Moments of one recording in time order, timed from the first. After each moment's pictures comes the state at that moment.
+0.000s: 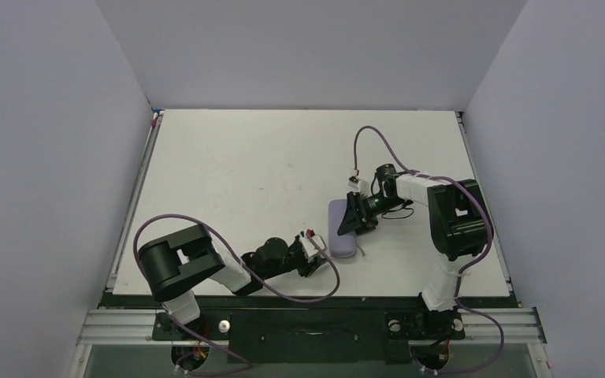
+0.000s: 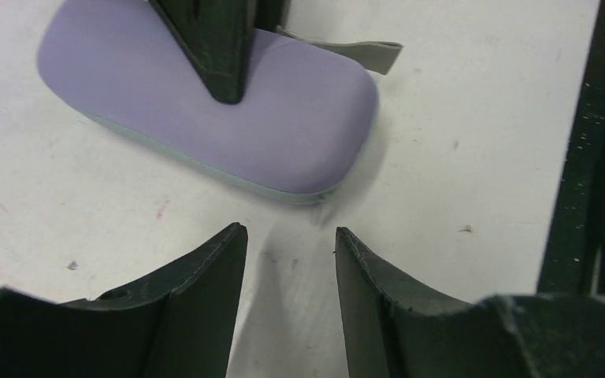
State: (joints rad) left arm -1.05 1.70 0.37 1.07 0.05 0.09; right arm 0.22 1.88 1.05 -0.68 -0.91 -0.02
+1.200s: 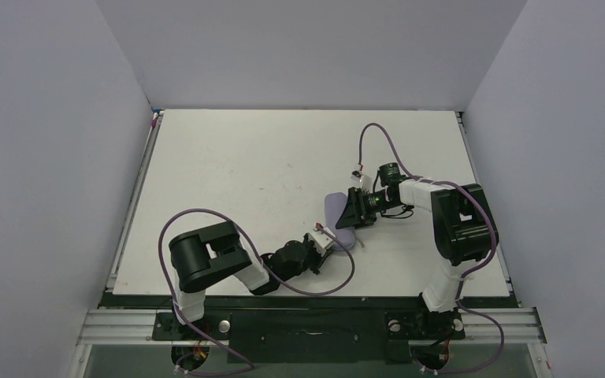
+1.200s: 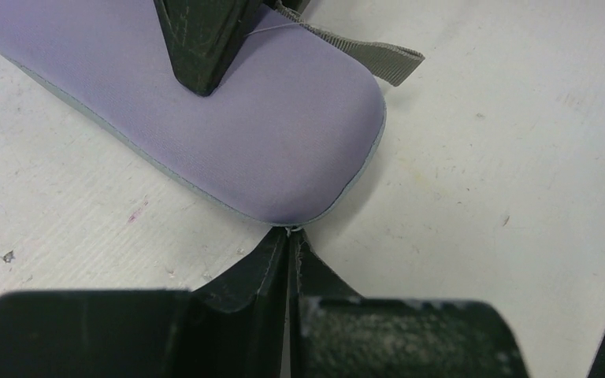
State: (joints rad) left arm -1.13 1.89 0.51 1.07 -0.18 -0.13; right arm 0.22 1.83 0.97 -0.42 -0.91 0.09
